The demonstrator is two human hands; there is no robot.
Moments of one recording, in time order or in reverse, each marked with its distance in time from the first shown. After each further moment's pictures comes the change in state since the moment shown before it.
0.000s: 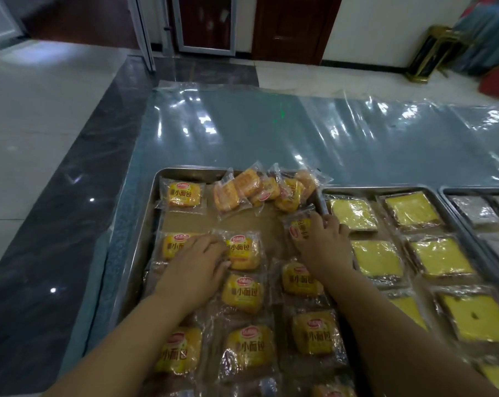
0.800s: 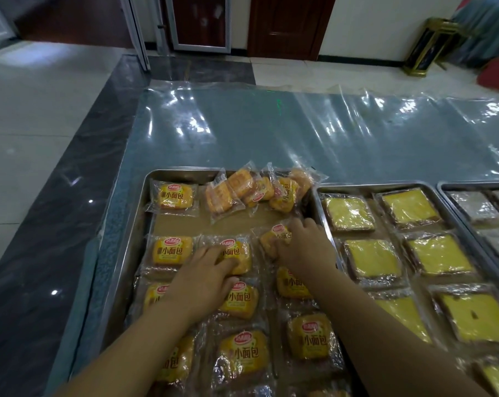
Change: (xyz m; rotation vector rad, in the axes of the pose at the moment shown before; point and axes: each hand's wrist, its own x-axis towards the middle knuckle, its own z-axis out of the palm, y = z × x) left_hand 0.008 0.010 0.023 0.143 -0.251 0.016; right_hand 0.007 -0.012 0.014 0.055 0.027 -0.114
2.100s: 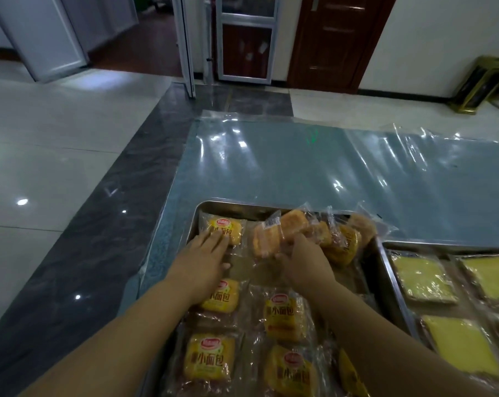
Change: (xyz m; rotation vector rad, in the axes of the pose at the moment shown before) left_hand 0.061 -0.124 -0.031 0.086 0.016 -0.199; right_hand 0.081 -0.096 0.027 0.322 -0.170 -0.037
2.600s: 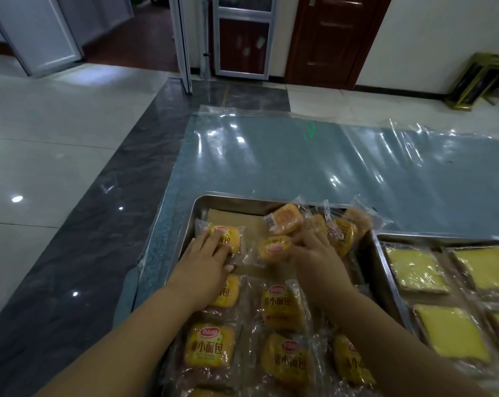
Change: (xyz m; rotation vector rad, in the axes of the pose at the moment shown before) left_hand -0.018 0.015 0.005 -0.042 0.061 0.011; right_hand -0.033 0.020 -0.021 -0.380 0.191 -0.543
